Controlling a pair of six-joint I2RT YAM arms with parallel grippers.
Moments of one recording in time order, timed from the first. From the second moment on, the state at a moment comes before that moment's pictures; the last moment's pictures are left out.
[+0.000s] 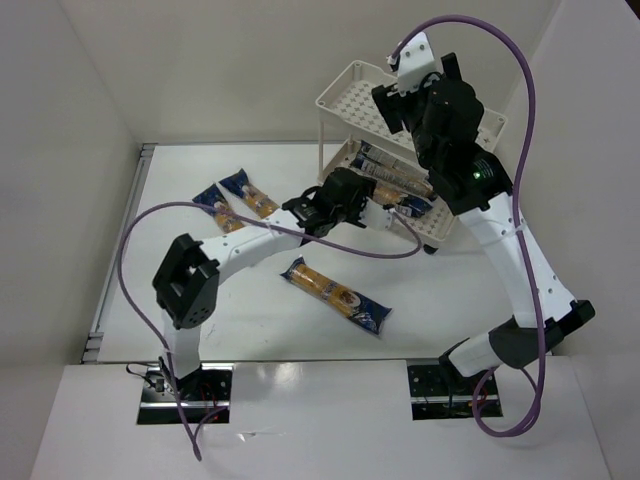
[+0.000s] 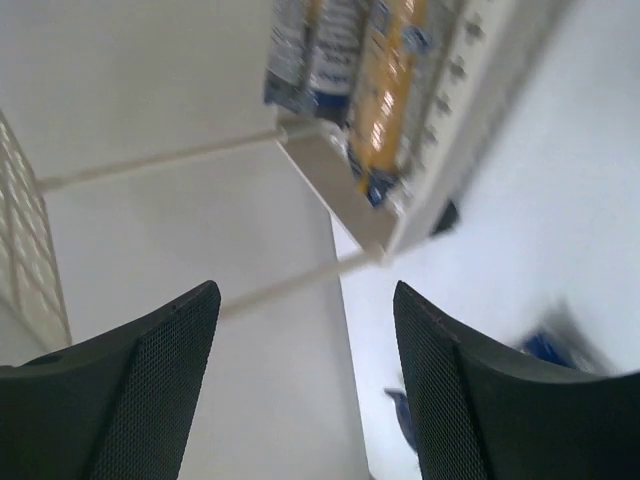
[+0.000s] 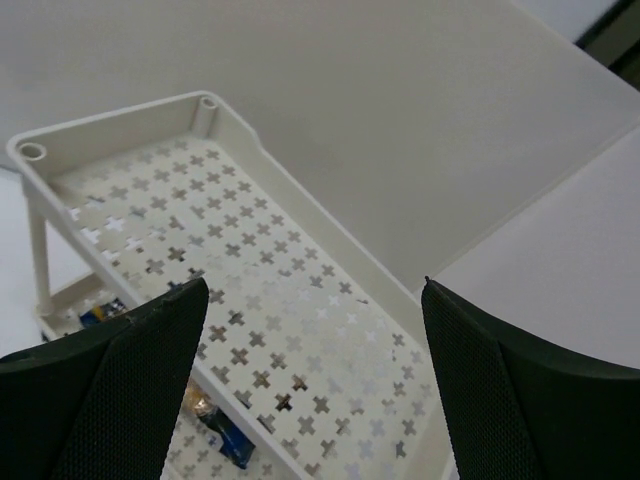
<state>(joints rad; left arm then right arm) -0.82 1.95 1.64 -0.18 -0.24 1.30 0.53 1.45 1.88 -0.40 0.52 -0.49</state>
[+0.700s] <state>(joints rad) 0.09 1.40 1.17 -0.52 -0.12 0.49 0.74 1.65 1.66 -0.71 0.12 -0.32</state>
